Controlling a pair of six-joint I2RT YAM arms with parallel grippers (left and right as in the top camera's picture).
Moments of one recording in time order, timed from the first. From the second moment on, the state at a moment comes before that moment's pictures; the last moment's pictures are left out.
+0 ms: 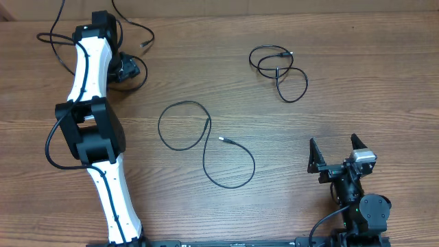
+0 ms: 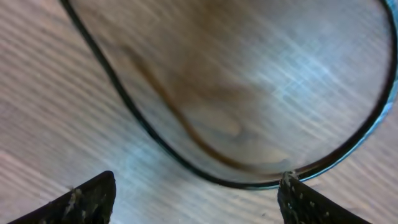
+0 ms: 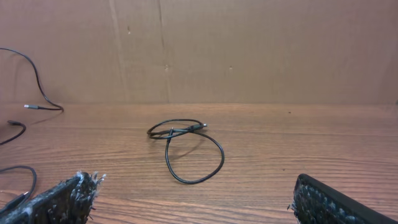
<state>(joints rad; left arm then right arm) 0.13 2.45 2.22 -1.24 -0.15 -0.49 0.01 0.01 0.02 -0.03 -0.11 0.04</state>
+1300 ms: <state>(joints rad) 0.23 2.49 2.20 -1.24 0.26 -0.61 0.01 0.01 0.02 -0.03 -0.11 0.04</state>
